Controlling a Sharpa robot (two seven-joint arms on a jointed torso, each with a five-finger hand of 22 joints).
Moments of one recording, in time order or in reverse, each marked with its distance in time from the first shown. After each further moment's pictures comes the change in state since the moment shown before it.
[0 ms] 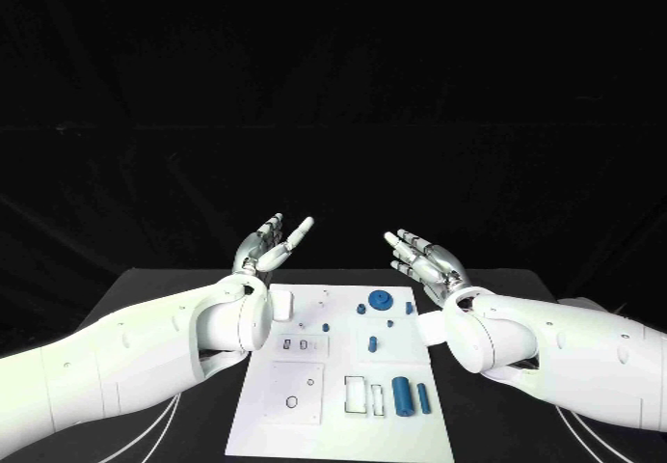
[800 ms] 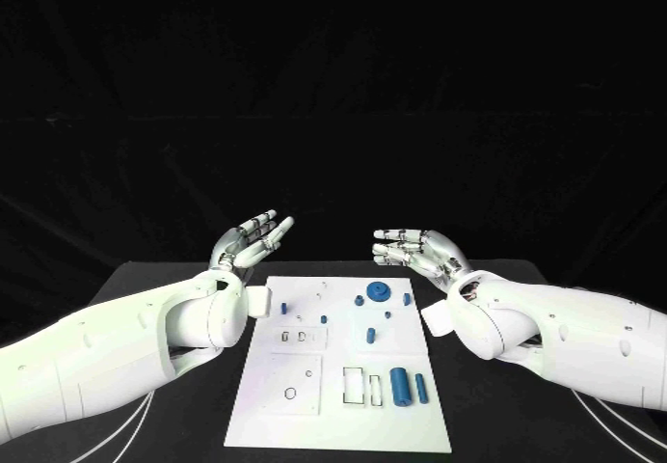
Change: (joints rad) left arm 0.001 -0.098 0.000 0.051 0.016 0.069 -0.003; left_hand 0.125 0.103 0.102 0.000 -0.008 0.271 0.018 0.064 0.033 0.270 0.086 0.060 0.031 0.342 0.086 0.102 0.050 0.038 0.224 0.018 0.106 0.058; right arm 0.025 -0.020 -0.009 -0.031 -0.220 0.067 -0.020; right_hand 0.269 0.014 0.083 -0.240 -0.043 0.554 0.047 0.109 0.052 0.643 0.007 0.101 0.043 0.662 -0.004 0.114 0.049 0.017 0.392 0.013 0.248 0.160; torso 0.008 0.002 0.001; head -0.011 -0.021
